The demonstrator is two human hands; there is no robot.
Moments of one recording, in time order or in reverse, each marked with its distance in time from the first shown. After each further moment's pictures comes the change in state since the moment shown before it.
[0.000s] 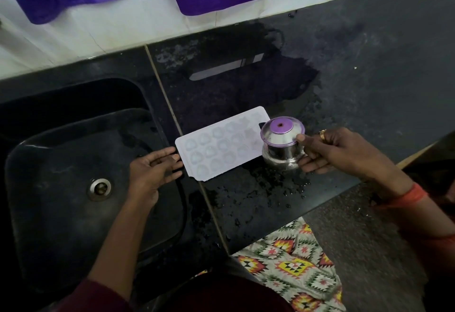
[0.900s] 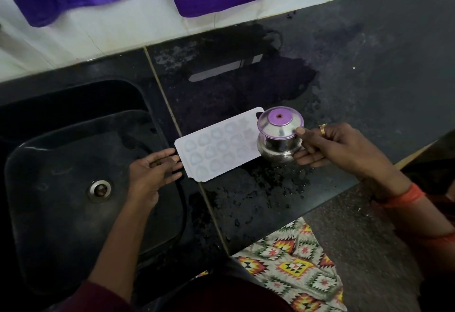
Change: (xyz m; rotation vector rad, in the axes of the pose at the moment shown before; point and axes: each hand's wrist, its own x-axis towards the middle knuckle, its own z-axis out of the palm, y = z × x) left_hand -0.003 0.001 0.001 -0.002 -0.013 0.005; right_hand -0.003 -0.008 0.002 0.080 0.042 -0.061
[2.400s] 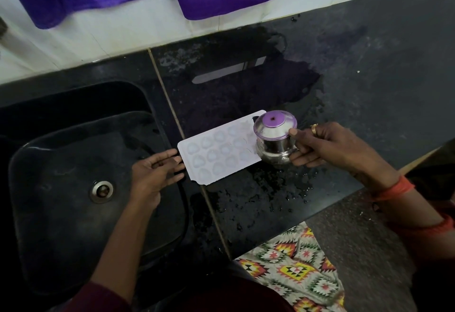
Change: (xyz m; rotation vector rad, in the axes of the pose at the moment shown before) left_hand 0.006 0.000 -0.001 -0.012 0.001 -0.003; right_hand 0.012 -0.015 0.008 -0.033 -0.045 0.046
